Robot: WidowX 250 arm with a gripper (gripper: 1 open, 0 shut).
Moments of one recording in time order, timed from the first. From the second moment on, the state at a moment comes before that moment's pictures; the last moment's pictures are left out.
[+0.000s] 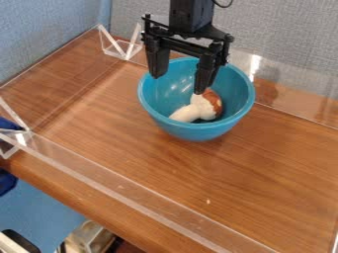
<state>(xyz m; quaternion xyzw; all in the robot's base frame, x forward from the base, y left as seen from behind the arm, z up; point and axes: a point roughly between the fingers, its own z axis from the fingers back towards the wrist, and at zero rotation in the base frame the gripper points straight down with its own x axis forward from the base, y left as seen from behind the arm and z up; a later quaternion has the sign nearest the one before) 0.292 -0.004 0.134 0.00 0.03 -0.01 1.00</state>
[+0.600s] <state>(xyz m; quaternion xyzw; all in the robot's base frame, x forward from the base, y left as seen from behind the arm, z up) 0.323 -0.009 0.076 0.01 0.06 -0.04 1.00</state>
